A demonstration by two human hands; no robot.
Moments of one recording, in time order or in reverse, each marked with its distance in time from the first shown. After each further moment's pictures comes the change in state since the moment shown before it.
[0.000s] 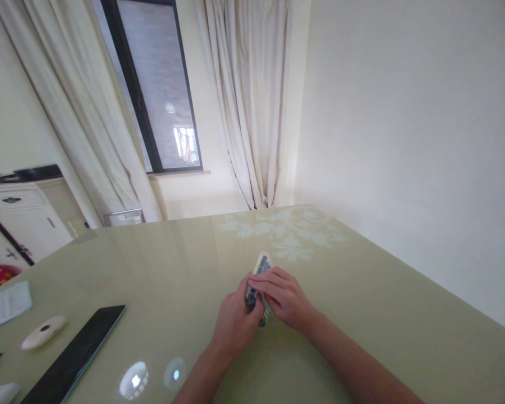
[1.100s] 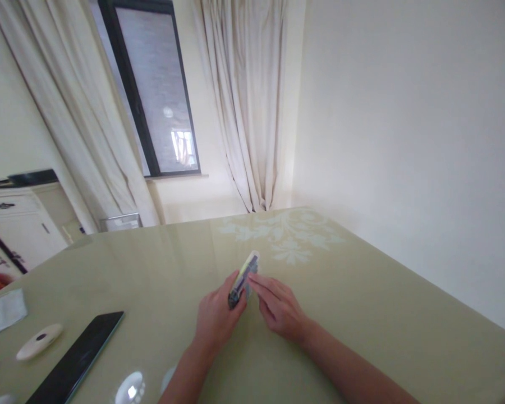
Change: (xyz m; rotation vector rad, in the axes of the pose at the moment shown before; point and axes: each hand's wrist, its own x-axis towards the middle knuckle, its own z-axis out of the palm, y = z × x) left_hand 0.008 -0.020 -0.033 0.362 0.103 -0.042; right_hand -0.019 -0.004 0.022 -0.109 0.029 0.039
